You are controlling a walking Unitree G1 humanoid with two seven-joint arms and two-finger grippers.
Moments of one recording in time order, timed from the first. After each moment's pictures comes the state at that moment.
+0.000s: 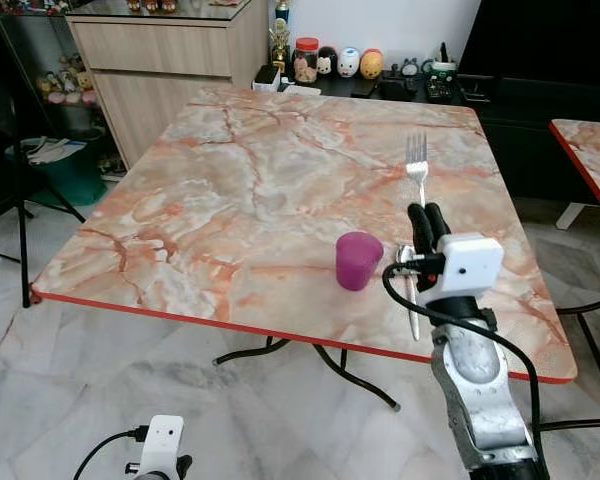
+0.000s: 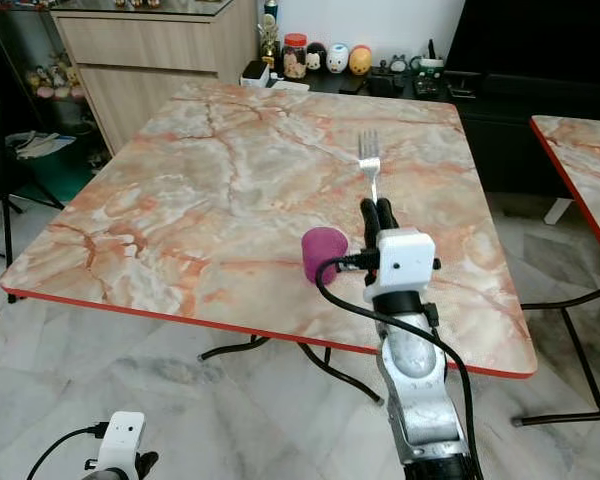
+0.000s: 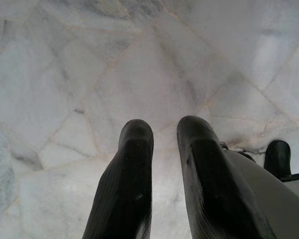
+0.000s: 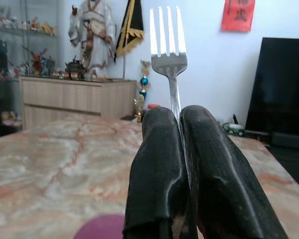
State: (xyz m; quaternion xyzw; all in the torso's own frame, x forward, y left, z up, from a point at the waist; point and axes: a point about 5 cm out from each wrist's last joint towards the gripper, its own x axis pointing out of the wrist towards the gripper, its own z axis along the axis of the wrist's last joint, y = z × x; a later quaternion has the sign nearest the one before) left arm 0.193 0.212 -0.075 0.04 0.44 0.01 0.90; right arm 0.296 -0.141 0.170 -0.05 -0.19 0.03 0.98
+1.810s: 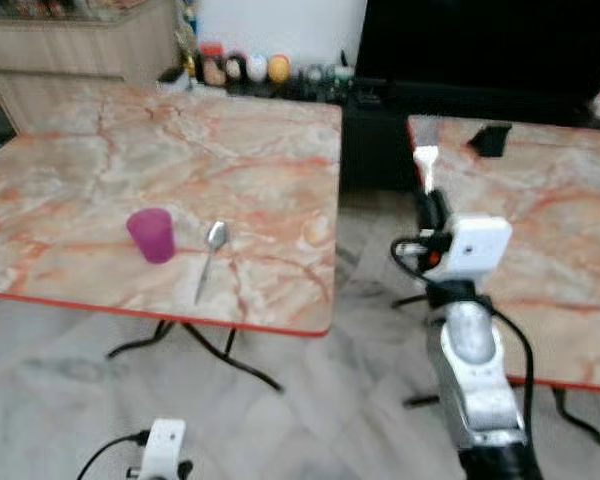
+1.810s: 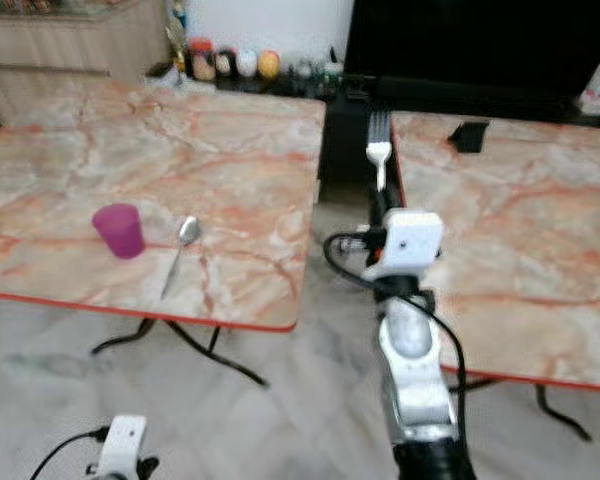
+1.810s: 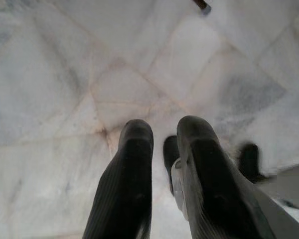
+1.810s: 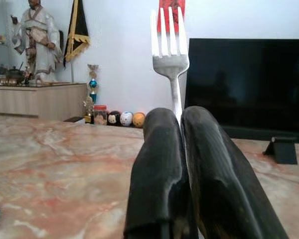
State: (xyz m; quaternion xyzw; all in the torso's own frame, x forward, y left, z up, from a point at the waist) left arm 0.188 0.212 -0.077 0.04 0.44 0.01 0.90; right arm 0.305 -0.135 0.178 -0.02 -0.18 0.03 0.98
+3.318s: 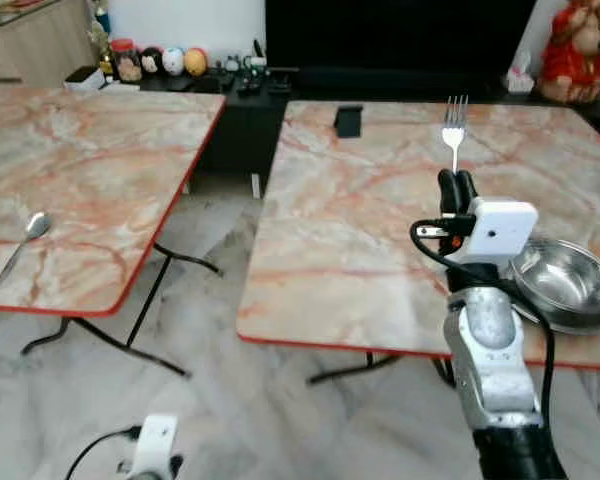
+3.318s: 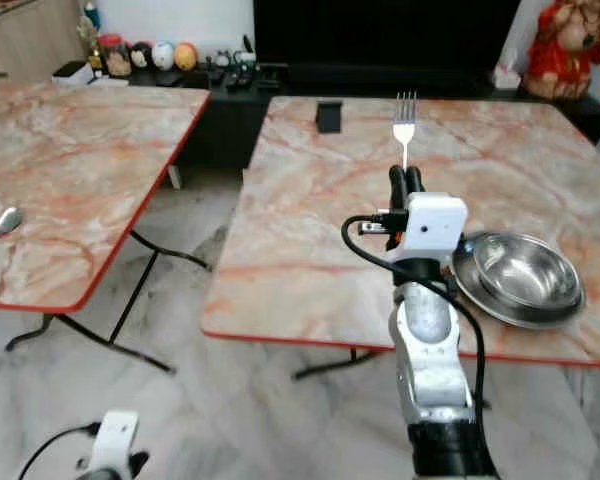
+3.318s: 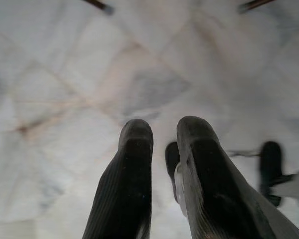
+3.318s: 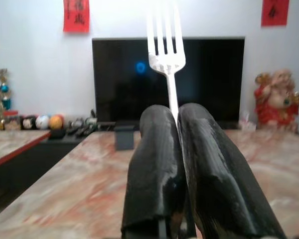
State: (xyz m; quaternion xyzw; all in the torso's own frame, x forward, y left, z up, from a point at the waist) left arm 0.191 0.205 -0.077 0.05 0.44 0.01 0.90; right arm 0.311 -0.176 0.184 -0.04 -0.19 -0.04 0.98
